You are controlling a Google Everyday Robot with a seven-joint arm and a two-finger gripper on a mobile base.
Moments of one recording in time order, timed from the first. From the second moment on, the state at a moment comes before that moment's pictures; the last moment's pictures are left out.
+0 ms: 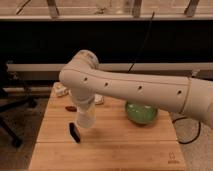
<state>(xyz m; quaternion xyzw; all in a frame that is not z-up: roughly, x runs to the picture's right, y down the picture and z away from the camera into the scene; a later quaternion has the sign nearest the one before) -0.095 0.092 0.627 -0.24 -0.17 -0.38 0.88</state>
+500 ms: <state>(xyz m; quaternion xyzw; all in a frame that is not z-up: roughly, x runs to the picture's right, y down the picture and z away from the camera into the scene) -0.126 0.105 0.621 -0.24 -0.18 -0.41 0.86</state>
